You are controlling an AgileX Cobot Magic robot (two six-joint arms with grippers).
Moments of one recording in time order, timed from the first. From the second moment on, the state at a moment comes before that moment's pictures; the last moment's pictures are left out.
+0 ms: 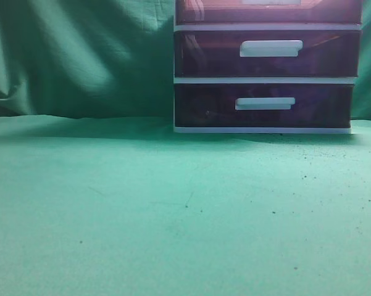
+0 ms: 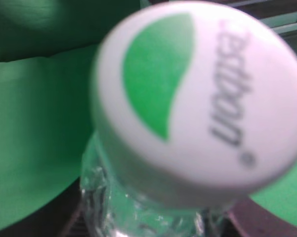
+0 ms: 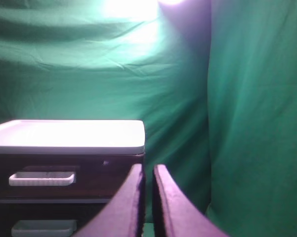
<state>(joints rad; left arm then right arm) -0.46 1.09 -0.97 0.27 0.45 -0.29 -0.02 0.64 -0.49 0.09 -0.23 -0.11</state>
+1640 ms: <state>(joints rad) -0.46 1.09 -0.97 0.27 0.47 -0.29 0.19 1.73 -1.31 -1.17 -0.22 -0.45</state>
